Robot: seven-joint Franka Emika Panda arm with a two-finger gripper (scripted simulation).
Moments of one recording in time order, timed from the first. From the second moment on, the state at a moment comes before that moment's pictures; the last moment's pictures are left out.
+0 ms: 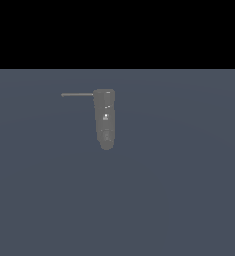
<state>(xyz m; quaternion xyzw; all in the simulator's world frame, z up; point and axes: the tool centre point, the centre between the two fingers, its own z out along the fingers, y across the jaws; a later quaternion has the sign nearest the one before) -0.229 0.062 0.459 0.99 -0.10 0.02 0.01</state>
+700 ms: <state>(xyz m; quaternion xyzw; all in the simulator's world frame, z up) -0.175 0.123 0.401 0.97 -0.23 0.01 0.01</state>
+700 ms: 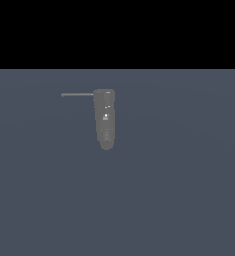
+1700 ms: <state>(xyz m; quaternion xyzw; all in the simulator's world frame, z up) -0.078 0.180 0.325 0.92 -0.40 0.01 0.00</state>
